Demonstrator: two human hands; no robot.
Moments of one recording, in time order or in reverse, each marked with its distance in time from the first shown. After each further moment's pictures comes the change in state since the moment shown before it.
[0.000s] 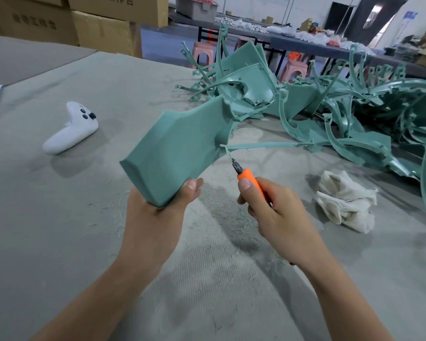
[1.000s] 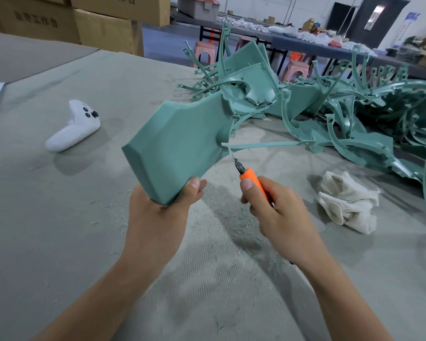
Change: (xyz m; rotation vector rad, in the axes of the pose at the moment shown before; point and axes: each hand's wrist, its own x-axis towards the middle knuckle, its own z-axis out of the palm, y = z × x) left_hand -0.001 0.006 0.003 0.028 -0.016 0.059; right_hand 0.000 -0.002 0.003 -0.013 0.019 0.011
